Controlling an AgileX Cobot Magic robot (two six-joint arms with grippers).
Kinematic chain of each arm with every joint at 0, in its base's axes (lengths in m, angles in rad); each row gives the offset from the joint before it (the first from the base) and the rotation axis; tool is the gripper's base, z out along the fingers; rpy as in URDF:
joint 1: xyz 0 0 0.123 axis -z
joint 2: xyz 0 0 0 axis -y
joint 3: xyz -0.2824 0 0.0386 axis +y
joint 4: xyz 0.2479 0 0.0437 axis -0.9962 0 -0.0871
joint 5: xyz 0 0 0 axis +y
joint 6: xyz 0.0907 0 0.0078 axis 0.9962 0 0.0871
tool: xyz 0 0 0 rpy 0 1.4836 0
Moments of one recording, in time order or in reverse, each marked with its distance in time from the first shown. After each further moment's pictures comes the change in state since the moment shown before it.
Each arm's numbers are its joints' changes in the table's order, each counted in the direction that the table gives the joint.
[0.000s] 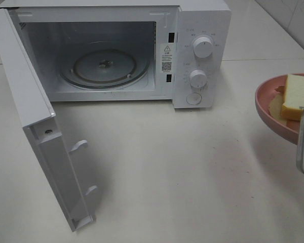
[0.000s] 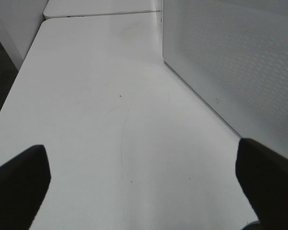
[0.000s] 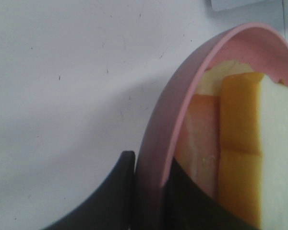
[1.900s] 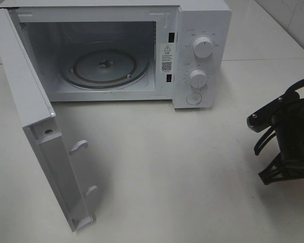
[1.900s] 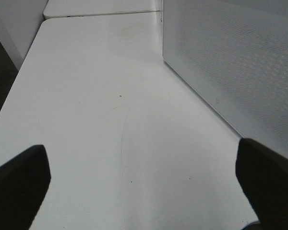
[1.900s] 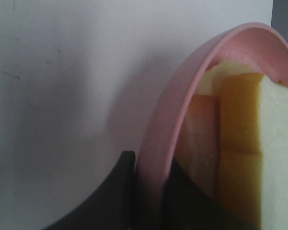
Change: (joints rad) left arm 0.000 0.000 0.000 0.000 0.000 0.000; right arm 0.000 -0.786 -0.099 0.516 0.185 1.590
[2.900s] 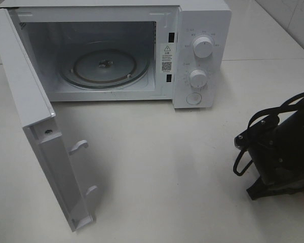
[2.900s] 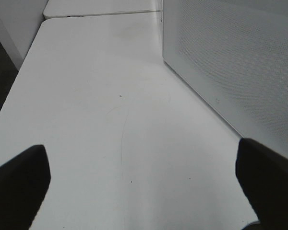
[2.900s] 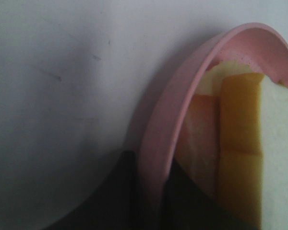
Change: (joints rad) left arm 0.000 0.000 0.000 0.000 0.000 0.000; right arm 0.000 -0.228 -0.003 0.126 -0.082 0.207
